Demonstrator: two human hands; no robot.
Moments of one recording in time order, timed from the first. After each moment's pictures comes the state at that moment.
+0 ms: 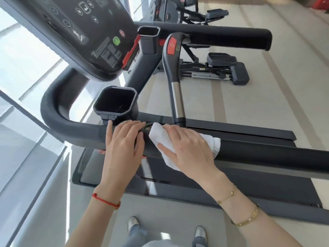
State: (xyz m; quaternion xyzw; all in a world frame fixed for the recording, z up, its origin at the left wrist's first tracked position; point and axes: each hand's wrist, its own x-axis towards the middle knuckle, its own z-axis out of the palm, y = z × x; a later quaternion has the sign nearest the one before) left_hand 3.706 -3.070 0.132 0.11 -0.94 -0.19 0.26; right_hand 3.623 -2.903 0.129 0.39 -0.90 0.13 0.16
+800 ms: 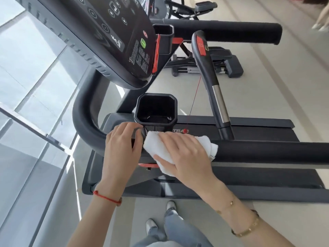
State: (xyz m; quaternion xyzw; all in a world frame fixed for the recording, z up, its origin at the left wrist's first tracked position) left_hand 3.704 -3.226 0.127 0.10 -0.93 -0.27 0.24; right_hand 3.664 -3.046 0.125 0.38 -0.89 0.14 0.18
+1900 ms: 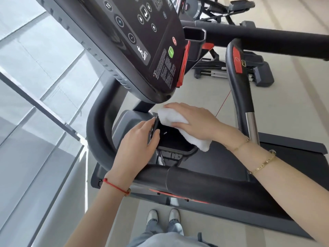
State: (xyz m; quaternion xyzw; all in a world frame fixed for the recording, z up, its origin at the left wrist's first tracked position) left_hand 3.636 -3.258 0.135 0.13 -0.94 -0.29 0.15; right_hand 3.479 -3.106 0.151 0.46 -0.87 0.16 -0.11
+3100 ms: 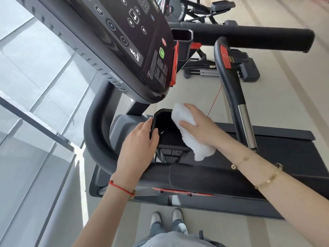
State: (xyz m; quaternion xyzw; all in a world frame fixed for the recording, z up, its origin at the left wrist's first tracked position) left_hand 3.636 -3.252 0.134 0.11 -0.94 -0.29 0.15; right_hand 3.521 -3.086 0.155 0.21 -0.89 0.36 -0.21
